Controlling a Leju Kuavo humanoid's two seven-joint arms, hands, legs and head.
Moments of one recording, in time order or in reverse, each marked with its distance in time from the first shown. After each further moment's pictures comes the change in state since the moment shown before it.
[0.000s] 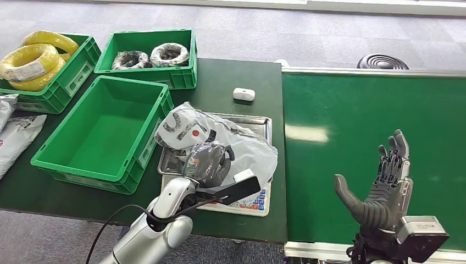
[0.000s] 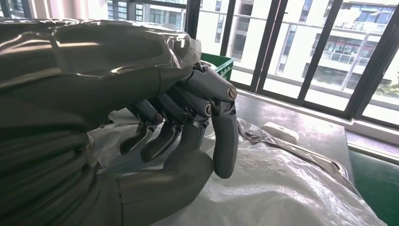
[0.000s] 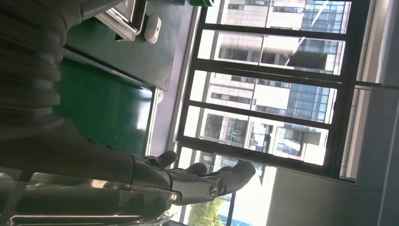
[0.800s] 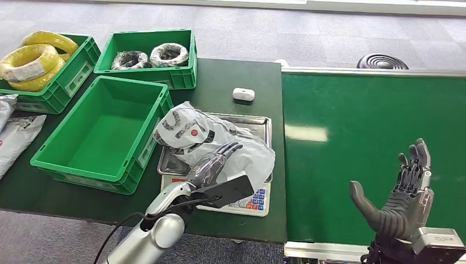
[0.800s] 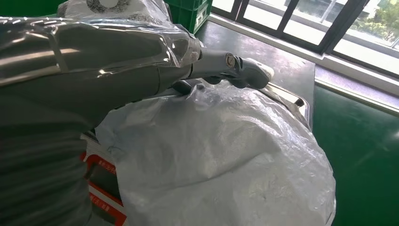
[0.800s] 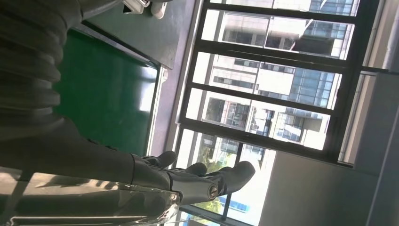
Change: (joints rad) left arm 0.052 -0.007 0.059 -0.063 0.277 -0.190 -0.072; right arm 0.054 -0.056 -0.052 -0.017 -0.028 -0.044 -0.035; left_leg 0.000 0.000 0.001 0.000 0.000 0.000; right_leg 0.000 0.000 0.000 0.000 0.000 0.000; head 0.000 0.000
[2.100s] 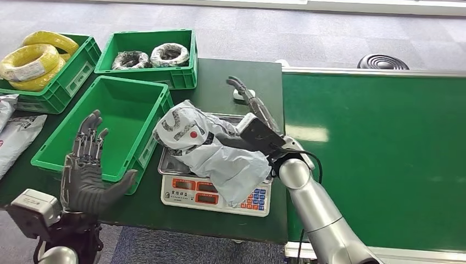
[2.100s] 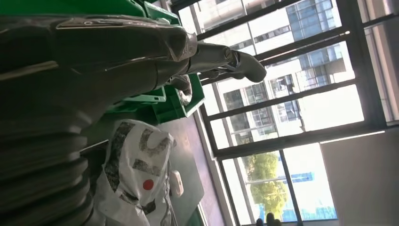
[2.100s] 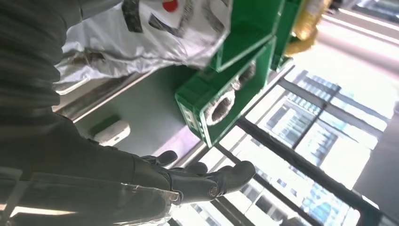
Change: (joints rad) left arm 0.431 0.009 0.565 -0.614 0.540 0.061 -0.476; right arm -0.779 0.221 0.379 0.762 0.305 0.425 0.126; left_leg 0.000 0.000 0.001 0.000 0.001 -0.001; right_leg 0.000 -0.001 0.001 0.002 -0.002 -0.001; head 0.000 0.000
